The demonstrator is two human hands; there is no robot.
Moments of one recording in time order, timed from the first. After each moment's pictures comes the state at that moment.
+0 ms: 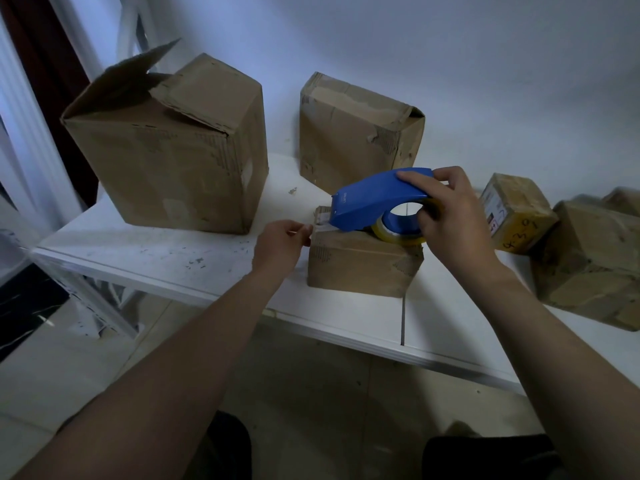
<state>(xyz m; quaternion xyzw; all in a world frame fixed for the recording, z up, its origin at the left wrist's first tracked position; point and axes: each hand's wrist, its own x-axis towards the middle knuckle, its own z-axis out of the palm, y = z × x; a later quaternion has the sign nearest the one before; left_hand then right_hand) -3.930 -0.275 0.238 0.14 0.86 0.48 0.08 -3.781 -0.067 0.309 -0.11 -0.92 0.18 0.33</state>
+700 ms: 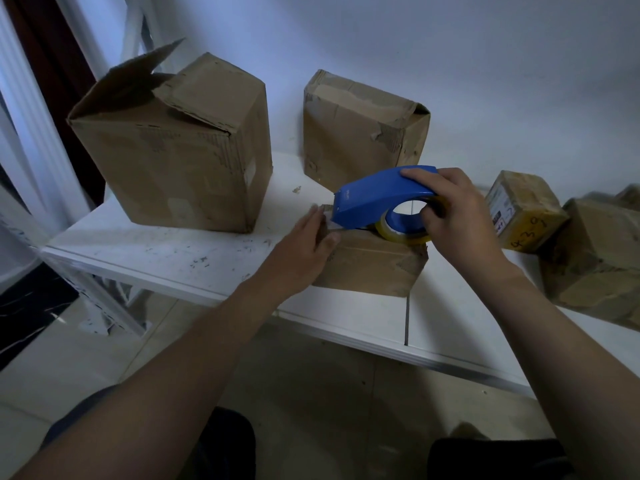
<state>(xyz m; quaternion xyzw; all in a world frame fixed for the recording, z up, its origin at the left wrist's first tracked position) -3.898 -0.286 0.259 0.37 0.84 0.38 0.10 -3.784 -0.059 0.307 -0.11 -0.92 0.23 0.32</state>
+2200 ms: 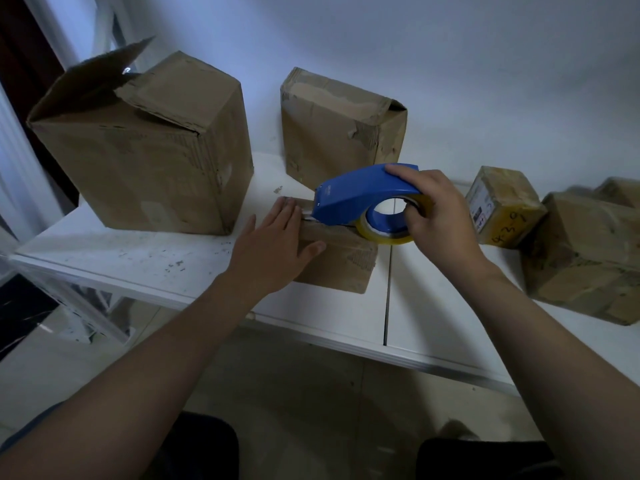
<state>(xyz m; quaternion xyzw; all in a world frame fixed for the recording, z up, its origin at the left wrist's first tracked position) -3.902 -0.276 0.264 0.37 0.93 0.05 -0.06 -3.778 -0.046 0.303 -0.08 -0.90 0.26 0.33</state>
